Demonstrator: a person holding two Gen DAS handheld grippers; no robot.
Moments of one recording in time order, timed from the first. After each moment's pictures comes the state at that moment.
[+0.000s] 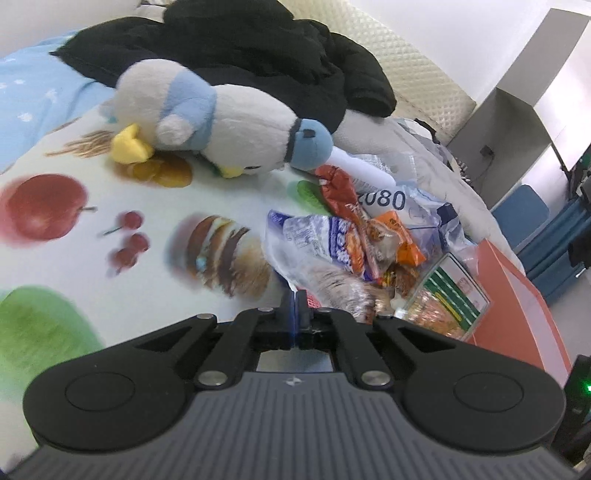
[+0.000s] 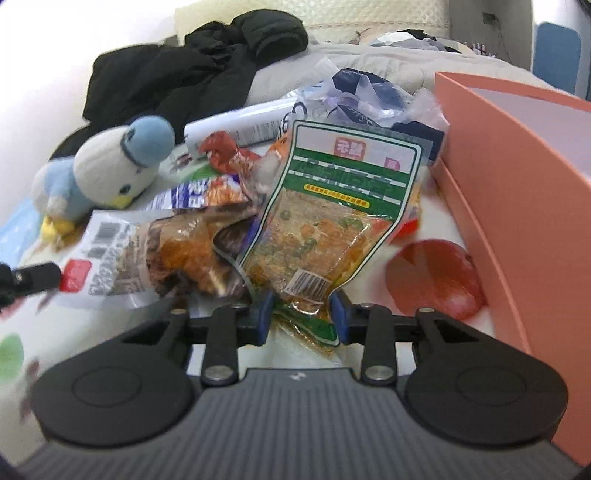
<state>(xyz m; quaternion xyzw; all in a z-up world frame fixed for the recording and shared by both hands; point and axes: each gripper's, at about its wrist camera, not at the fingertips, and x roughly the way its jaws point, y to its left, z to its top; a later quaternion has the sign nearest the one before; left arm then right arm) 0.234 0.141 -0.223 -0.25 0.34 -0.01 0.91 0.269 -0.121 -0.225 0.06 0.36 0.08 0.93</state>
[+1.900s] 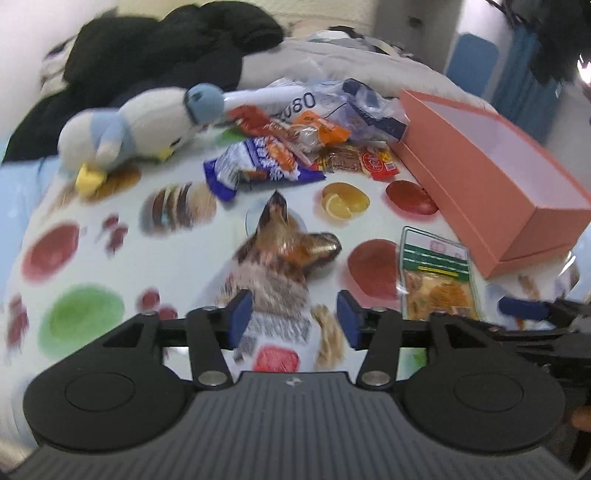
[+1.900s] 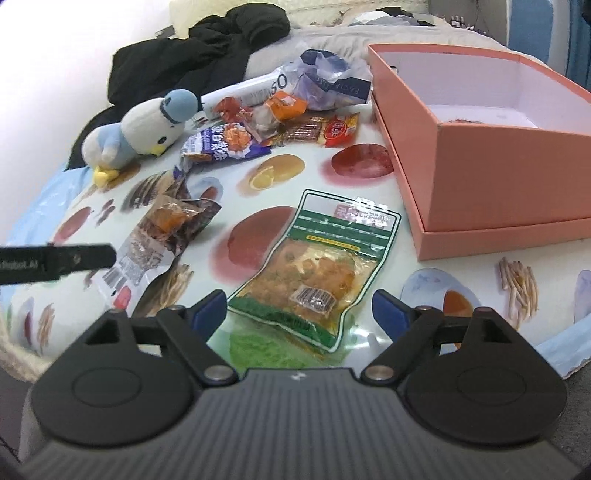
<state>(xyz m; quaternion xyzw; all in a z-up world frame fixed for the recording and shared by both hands) 0.149 0.054 -0.189 0.02 0.40 -0.10 0.91 0.117 -0.162 -0.199 0.09 0.40 0.07 0.91</state>
